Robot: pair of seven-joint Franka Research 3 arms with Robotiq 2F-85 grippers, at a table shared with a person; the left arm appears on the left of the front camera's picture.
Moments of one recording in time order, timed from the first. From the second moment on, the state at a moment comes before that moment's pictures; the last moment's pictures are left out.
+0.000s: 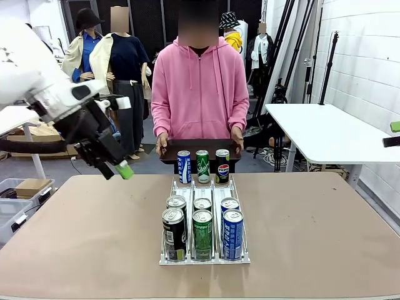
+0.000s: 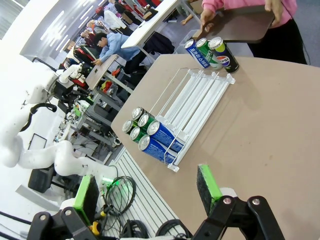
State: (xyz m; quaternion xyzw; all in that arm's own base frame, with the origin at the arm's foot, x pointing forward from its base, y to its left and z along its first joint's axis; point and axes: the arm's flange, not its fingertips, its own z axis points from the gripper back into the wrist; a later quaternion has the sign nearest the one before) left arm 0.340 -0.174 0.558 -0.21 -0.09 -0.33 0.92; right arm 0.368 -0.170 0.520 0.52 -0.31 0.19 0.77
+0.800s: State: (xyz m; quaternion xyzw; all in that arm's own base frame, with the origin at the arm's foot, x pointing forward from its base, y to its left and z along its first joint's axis) left arm 0.311 -0.286 0.504 -0.07 -0.11 -0.31 0.94; right arm 0.368 -0.171 0.520 0.52 -0.31 0.19 0.77
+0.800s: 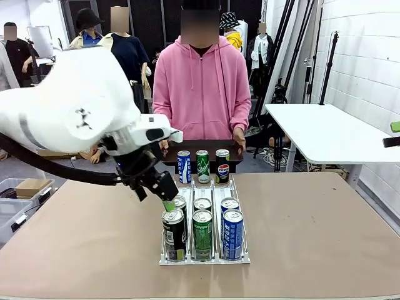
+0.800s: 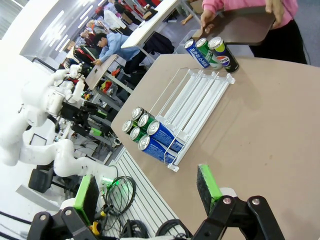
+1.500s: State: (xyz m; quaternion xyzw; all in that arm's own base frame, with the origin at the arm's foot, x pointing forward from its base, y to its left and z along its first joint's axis) left arm 0.347 -0.326 0.470 -0.01 -0.14 -0.23 0.96; right arm 0.368 -0.171 0.520 0.52 -0.31 0.19 0.77
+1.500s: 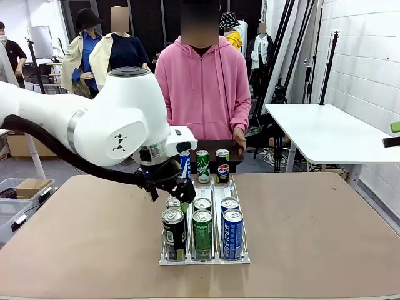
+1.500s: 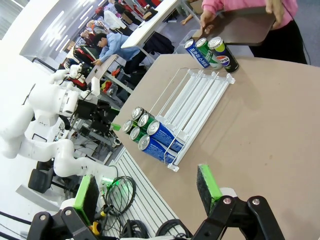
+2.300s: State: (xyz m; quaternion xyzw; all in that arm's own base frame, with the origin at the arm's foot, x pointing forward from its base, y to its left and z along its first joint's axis) left arm 0.372 -0.329 0.440 0.01 -0.10 -0.19 0.98; right arm 0.368 -0.171 0.520 0.52 -0.31 0.19 0.77
